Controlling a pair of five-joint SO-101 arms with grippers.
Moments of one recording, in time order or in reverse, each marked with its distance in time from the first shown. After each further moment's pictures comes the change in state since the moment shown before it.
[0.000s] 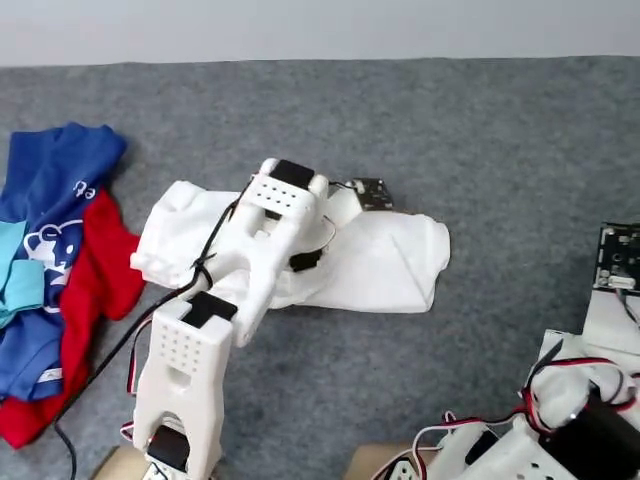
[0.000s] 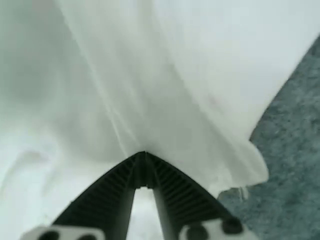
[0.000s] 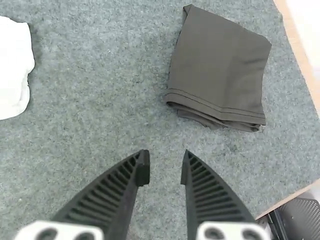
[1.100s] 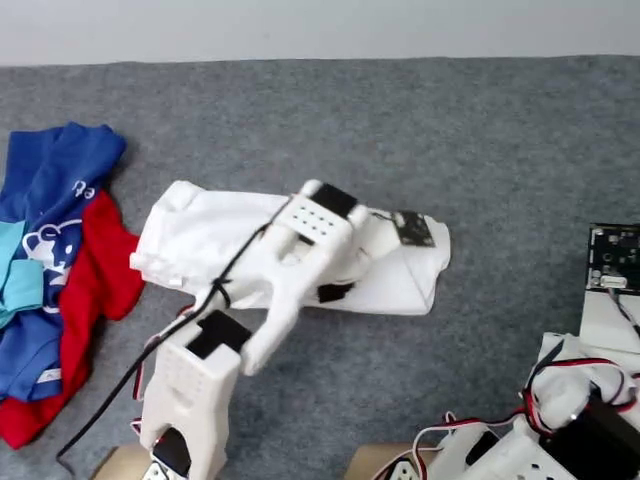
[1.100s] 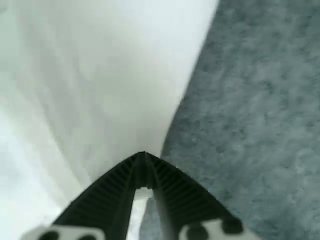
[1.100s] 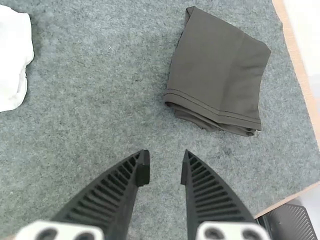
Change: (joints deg) left arm 9.3 -7.5 8.4 1.7 5.4; right arm 0.0 0.0 0.0 0.0 3.6
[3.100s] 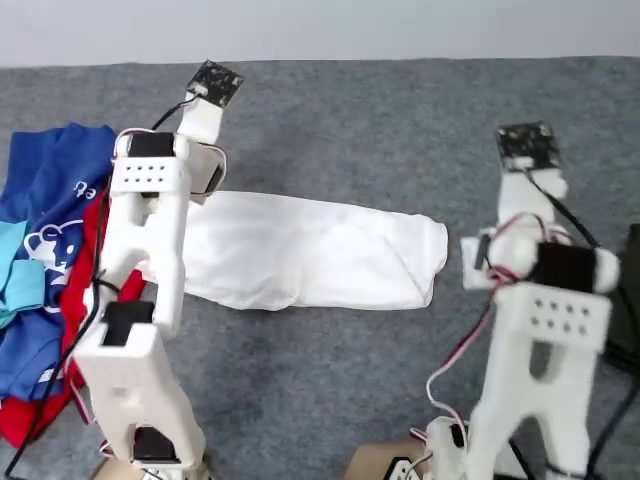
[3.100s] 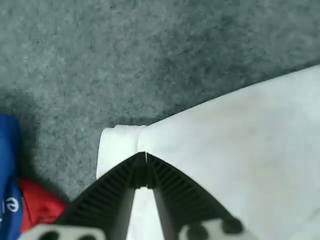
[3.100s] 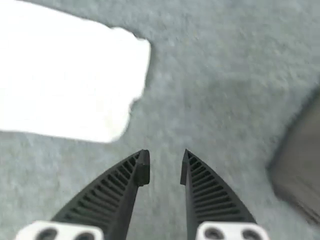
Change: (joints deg) left arm -33.6 -4.5 -4.9 -21.2 16.4; right arm -33.6 32.0 0.1 -18.3 -19.9
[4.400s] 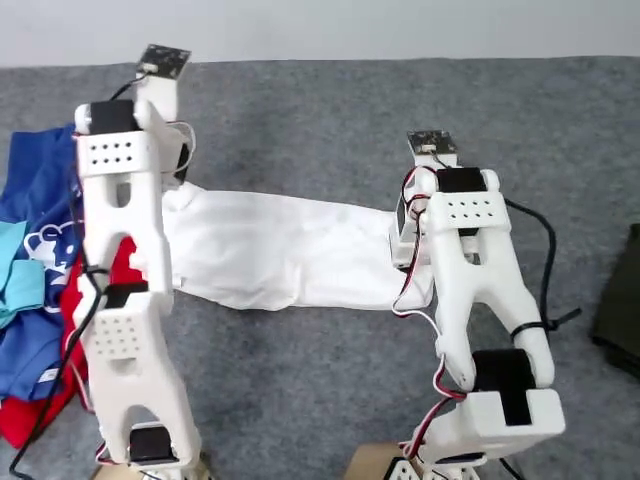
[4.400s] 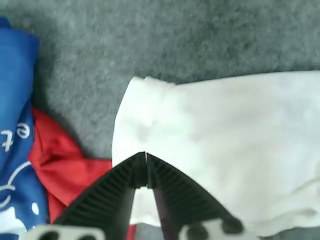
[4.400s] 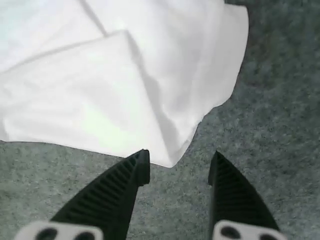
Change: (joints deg) left arm -5.5 12.0 -31.5 29.3 9.4; right arm -14.0 34.4 -11.0 -1.0 -14.1
